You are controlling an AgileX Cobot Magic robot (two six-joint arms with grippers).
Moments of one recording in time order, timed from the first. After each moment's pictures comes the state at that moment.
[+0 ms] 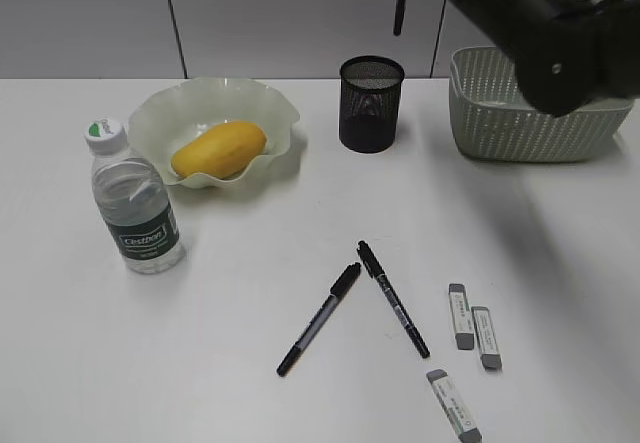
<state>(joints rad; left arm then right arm) -0.22 -0.01 -0.54 0.16 1.06 -0.18 0.41 1.94 -1.14 0.04 -0.88 -0.03</state>
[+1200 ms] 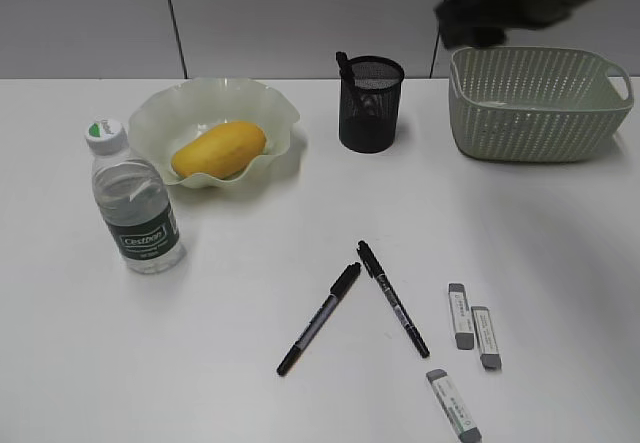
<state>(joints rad) -0.22 -0.01 -0.54 0.16 1.06 -0.18 0.41 1.57 -1.24 -0.03 0.54 -0.04</state>
